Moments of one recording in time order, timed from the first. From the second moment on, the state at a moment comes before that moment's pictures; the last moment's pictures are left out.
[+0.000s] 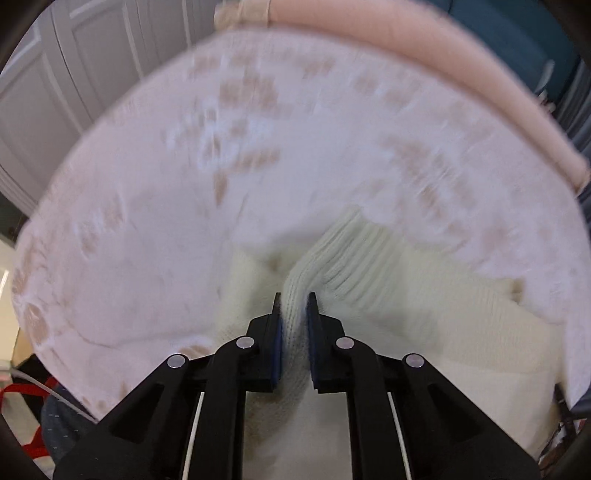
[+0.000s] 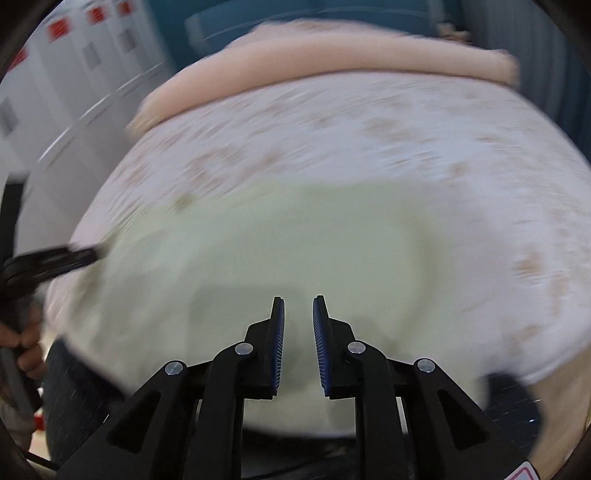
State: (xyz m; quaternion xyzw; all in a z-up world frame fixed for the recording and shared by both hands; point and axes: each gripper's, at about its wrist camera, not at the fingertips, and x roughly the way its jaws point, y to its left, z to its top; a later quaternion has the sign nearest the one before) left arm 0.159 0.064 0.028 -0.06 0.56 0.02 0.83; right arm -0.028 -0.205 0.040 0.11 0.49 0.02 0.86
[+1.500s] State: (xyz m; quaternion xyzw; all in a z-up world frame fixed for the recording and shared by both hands) left arm 0.024 0.122 0.068 -0.07 0.55 0.06 0.83; right arm 0.001 -0.117 0.014 0.05 0.54 0.07 0.84
